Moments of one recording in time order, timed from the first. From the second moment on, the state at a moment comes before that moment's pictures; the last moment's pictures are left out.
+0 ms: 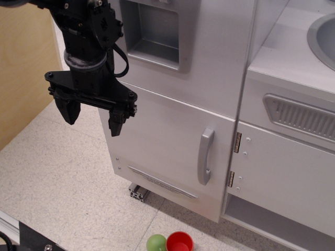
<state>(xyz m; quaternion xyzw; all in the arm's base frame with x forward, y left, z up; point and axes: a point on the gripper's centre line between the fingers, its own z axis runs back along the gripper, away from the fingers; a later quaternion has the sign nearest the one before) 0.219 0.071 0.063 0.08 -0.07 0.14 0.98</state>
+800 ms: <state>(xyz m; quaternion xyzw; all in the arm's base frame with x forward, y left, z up) 0.259 -0.003 0.024 0.05 -0.07 0.06 0.99</state>
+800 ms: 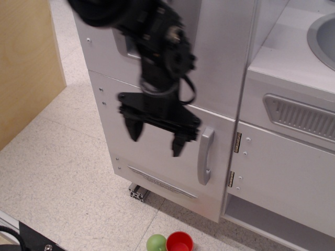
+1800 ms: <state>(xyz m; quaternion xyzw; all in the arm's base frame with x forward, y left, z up) 0.315 -0.049 -0.023 0.04 -0.13 0.00 0.99</state>
